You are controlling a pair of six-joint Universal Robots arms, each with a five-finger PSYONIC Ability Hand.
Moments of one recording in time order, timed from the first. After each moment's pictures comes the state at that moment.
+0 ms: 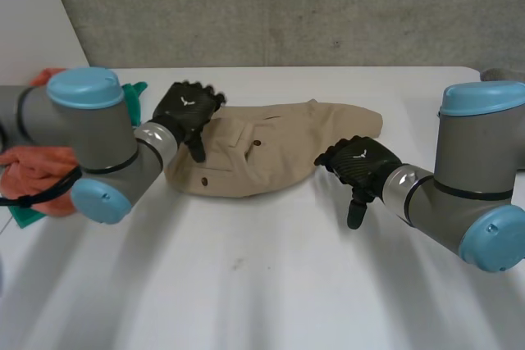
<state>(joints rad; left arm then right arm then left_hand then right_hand) 4.30 -2.31 -1.09 3.22 -1.41 3.58 1.98 -1.01 1.34 0.18 1.33 2.64 0.28 0.28 0.27 0.26 0.11 0.22 0.20 0.20 0.20 0.04</state>
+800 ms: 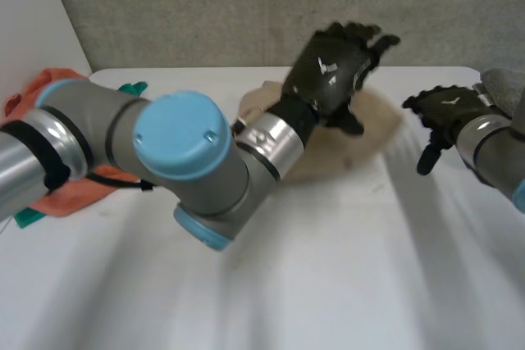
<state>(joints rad) 3.91 -2.26 -1.05 3.60 -1.33 3.27 1.77 -1.09 1.25 0.18 1.50 2.72 0.22 0.26 0.27 0.25 0.09 0.22 0.20 0.20 0.20 0.04</state>
